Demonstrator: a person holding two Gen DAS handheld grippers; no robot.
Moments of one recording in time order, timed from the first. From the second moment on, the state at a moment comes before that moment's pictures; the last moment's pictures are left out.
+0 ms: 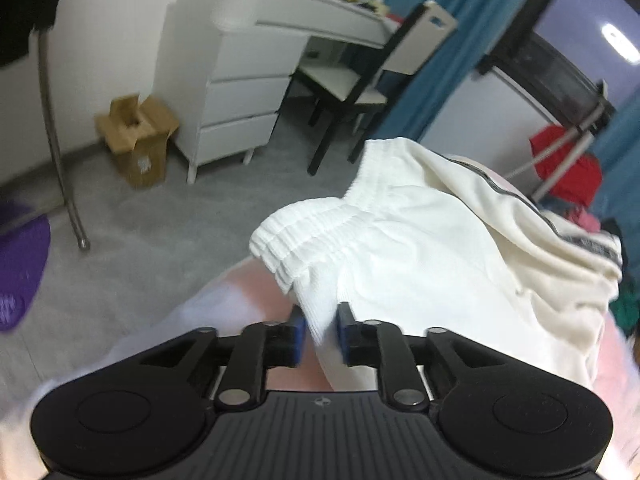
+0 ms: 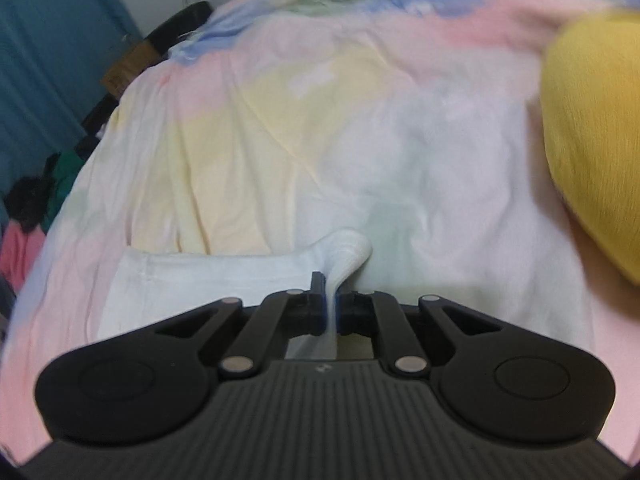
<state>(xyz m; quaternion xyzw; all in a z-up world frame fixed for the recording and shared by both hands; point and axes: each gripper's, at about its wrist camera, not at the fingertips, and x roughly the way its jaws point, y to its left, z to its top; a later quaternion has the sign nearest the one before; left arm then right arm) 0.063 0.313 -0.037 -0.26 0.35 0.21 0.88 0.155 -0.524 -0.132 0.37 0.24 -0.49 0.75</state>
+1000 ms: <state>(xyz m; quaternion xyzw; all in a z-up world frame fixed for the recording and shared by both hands) 0.096 0.047 -0.008 -0.03 0.24 0.02 0.97 0.163 -0.260 -0.027 0.07 0.17 -0.03 0.98</state>
